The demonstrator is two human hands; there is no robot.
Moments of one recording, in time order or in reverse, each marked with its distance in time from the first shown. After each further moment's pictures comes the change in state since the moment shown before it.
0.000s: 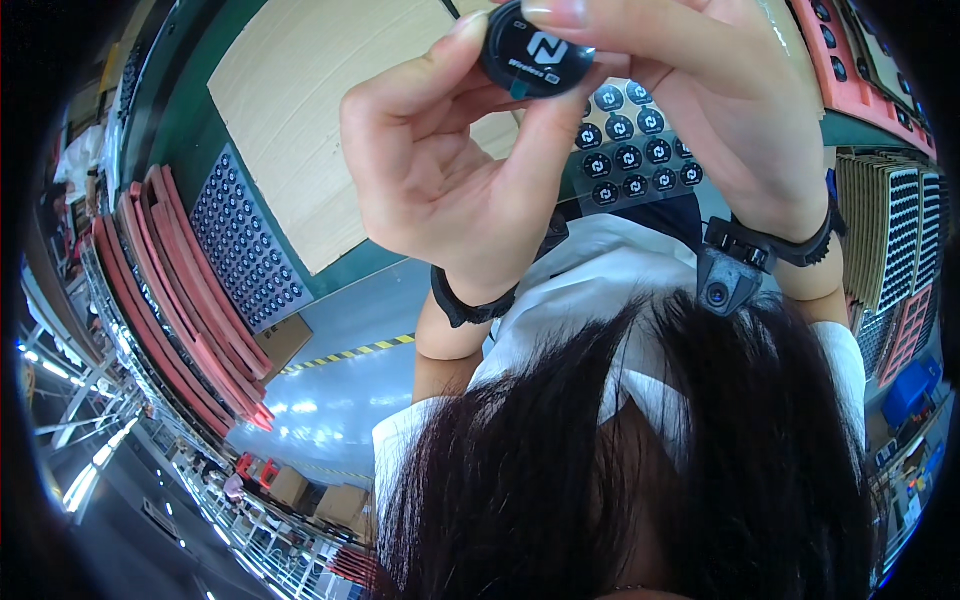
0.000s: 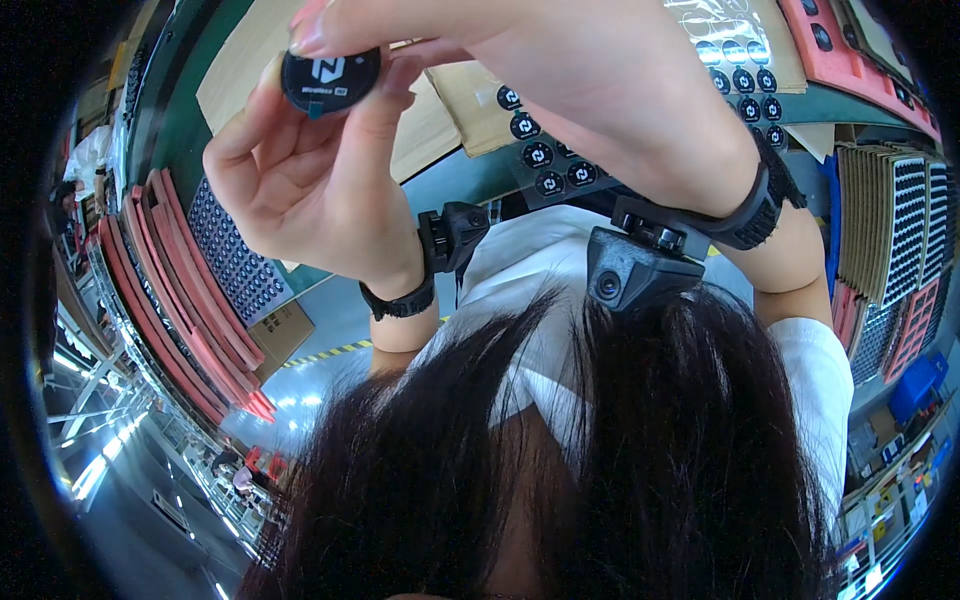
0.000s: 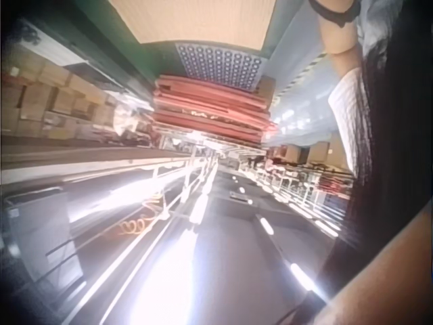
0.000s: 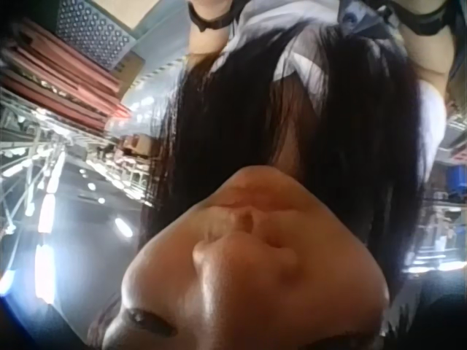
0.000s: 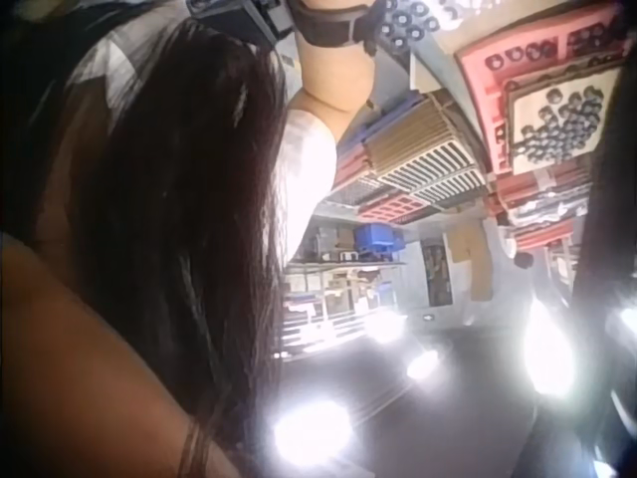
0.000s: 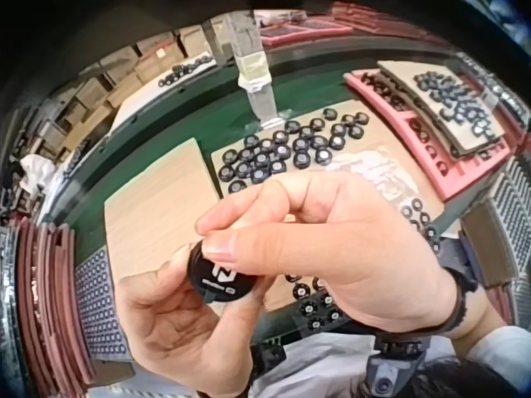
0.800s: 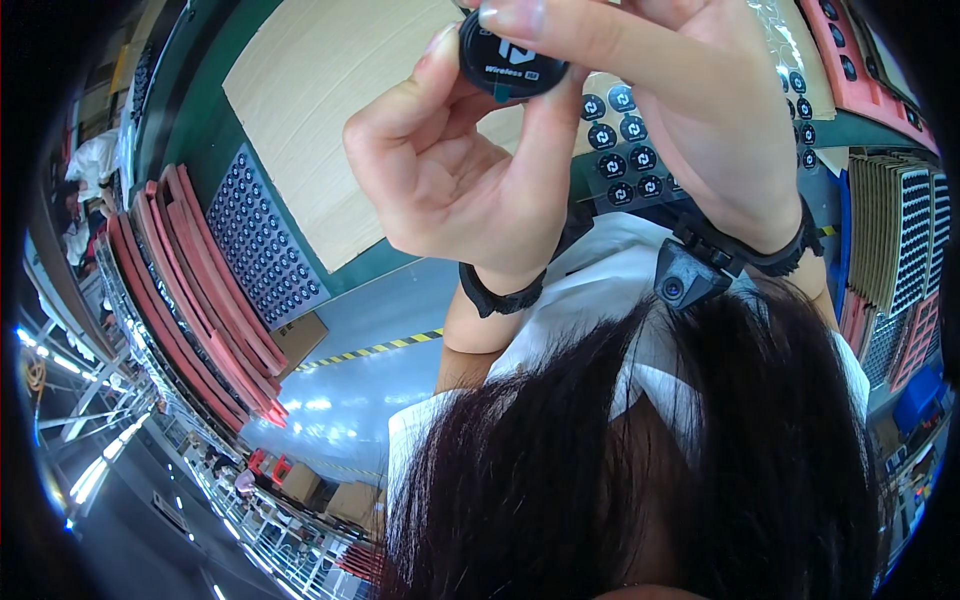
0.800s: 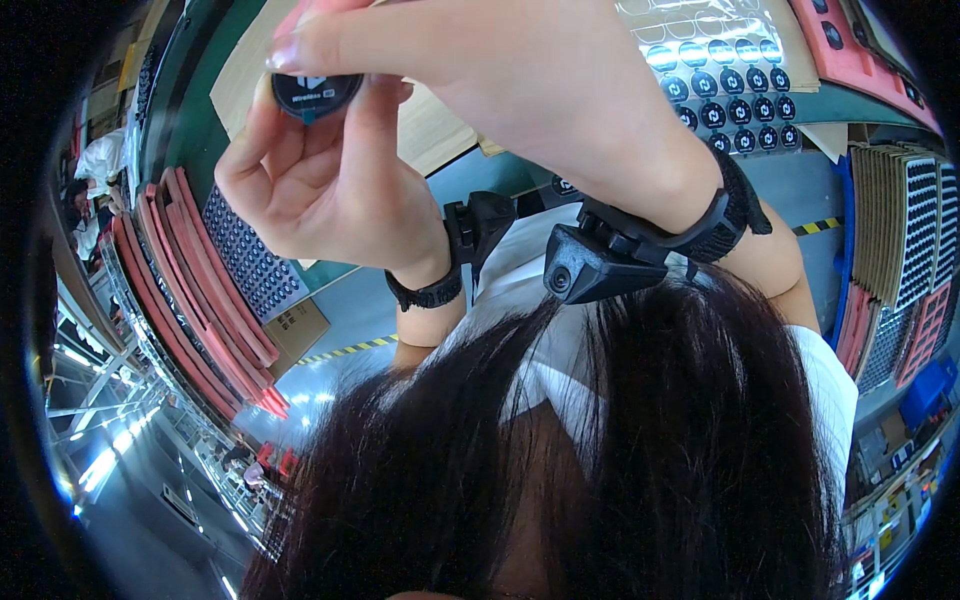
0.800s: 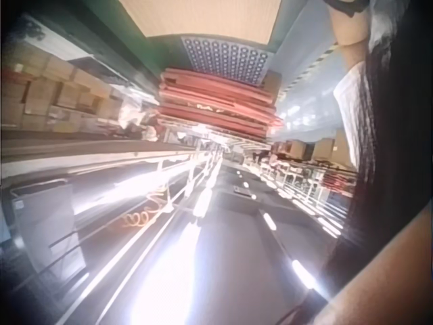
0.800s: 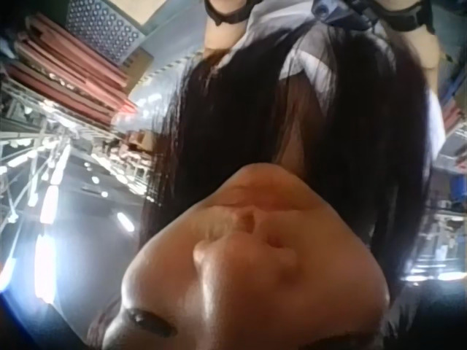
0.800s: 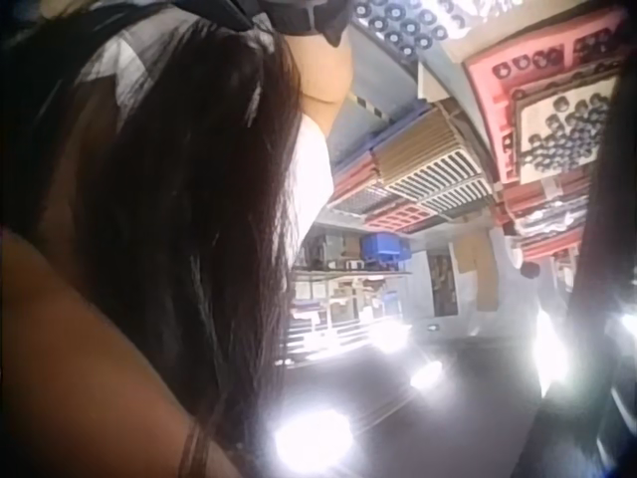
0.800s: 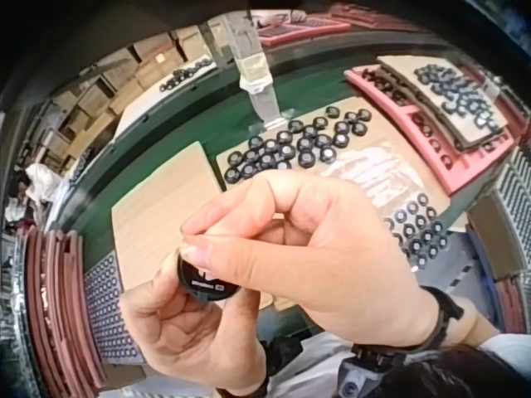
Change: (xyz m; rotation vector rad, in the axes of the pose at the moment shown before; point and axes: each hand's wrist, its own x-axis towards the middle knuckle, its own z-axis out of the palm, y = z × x) left_hand 0.002 -0.017 0.006 0.104 0.265 0.086; right_hand 0.015 0.030 0.003 0.245 -0.080 -0.275
